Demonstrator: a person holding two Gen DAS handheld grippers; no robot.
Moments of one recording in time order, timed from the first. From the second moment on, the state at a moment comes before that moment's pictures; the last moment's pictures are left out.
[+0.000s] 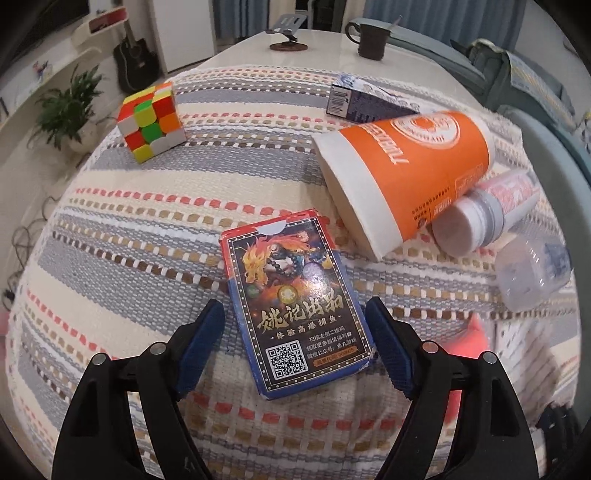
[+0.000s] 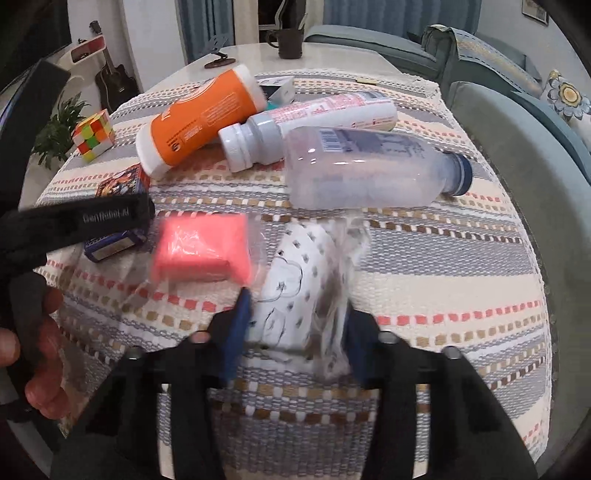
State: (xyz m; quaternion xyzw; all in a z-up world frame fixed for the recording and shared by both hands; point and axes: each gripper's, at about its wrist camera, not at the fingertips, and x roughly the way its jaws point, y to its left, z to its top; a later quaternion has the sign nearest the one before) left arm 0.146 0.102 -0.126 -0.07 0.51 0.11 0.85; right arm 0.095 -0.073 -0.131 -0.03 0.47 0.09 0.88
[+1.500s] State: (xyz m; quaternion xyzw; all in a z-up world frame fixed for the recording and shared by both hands) left arm 0.099 0.068 -0.102 -0.03 0.49 -0.04 0.87; right arm 0.068 -0.144 -0.065 0.08 0.36 0.12 0.92
